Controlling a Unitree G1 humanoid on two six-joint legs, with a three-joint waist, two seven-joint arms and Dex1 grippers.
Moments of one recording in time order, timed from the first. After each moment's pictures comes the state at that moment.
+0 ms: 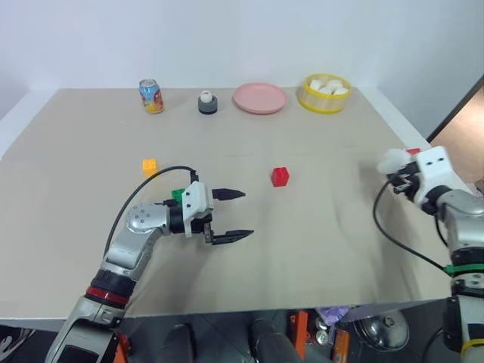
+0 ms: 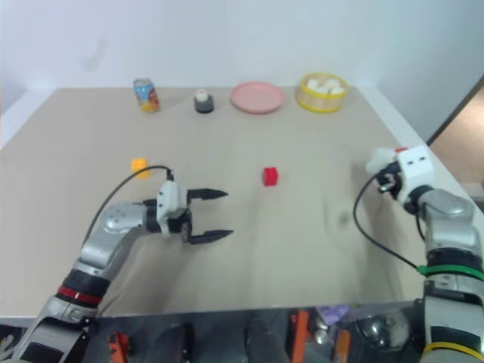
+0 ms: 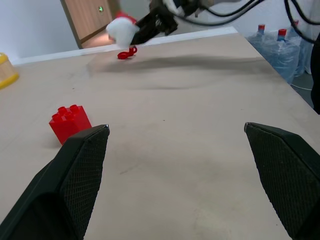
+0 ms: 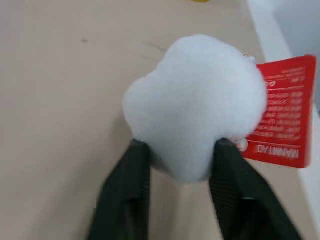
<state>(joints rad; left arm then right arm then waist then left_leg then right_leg) -0.46 0.38 -0.20 0.07 -0.32 0.00 -1.12 -0.67 -0.78 -0.15 0.78 0.03 0.10 0.56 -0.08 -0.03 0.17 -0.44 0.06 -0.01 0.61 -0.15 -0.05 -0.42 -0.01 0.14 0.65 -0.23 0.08</state>
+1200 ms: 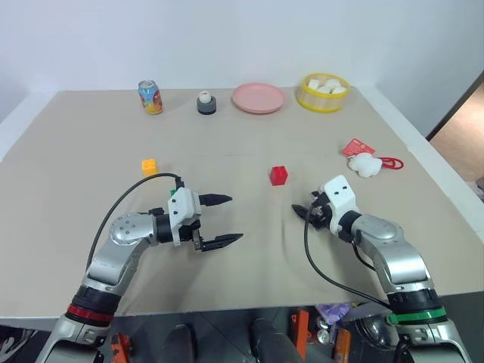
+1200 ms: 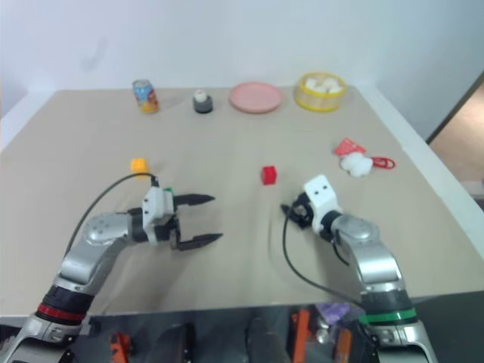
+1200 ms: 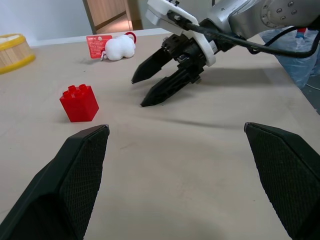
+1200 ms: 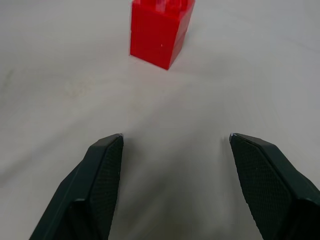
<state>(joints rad) -0.34 0.45 -0.15 -0.08 -0.36 0.07 -1.05 -0.38 -0.52 0.02 0.00 0.13 0.50 0.51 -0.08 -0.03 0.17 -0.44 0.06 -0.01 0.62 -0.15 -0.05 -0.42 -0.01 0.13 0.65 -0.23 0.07</state>
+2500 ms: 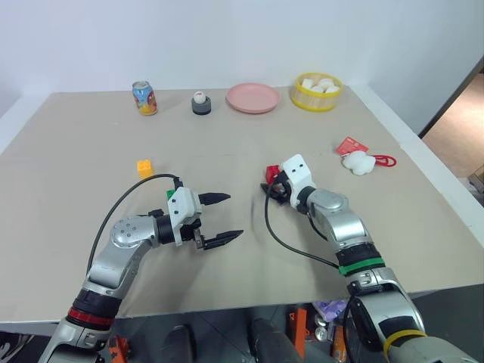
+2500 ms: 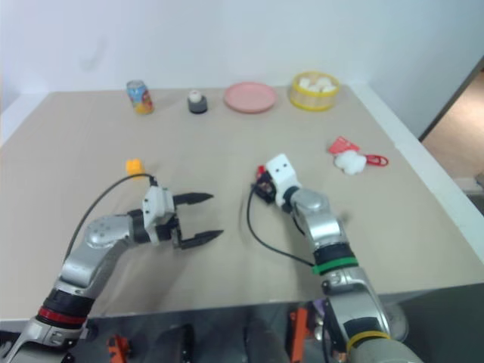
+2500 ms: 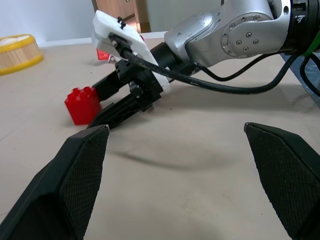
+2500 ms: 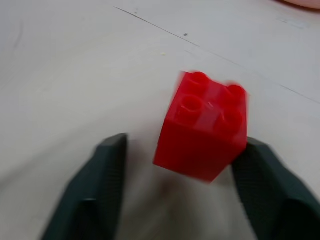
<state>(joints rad) -0.32 0.44 -0.15 -0.10 -0.35 0.08 -0.99 -0.70 -0.30 0.11 0.48 0.00 0.27 0.50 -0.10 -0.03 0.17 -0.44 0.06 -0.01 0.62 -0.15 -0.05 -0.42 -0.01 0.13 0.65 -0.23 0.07</state>
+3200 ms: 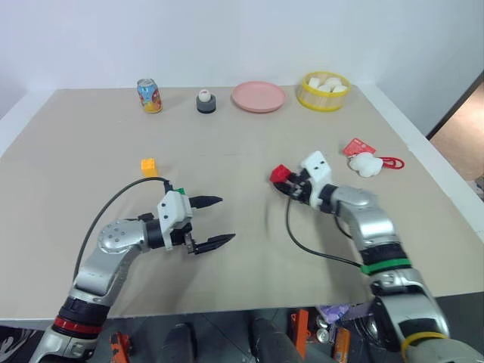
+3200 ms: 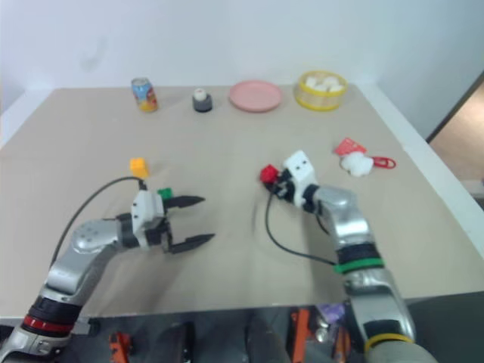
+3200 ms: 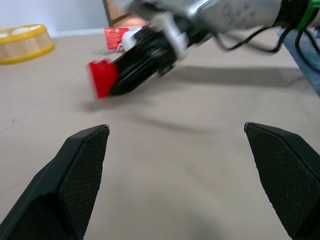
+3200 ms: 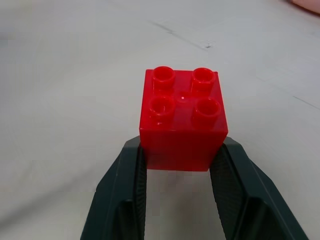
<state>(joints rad) -0.25 0.53 -0.11 -0.17 -0.40 0.09 -1.02 -0.61 -0.55 0.06 0.33 0.18 0.28 0.91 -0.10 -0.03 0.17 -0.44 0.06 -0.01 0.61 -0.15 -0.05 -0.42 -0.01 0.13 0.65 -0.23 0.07</state>
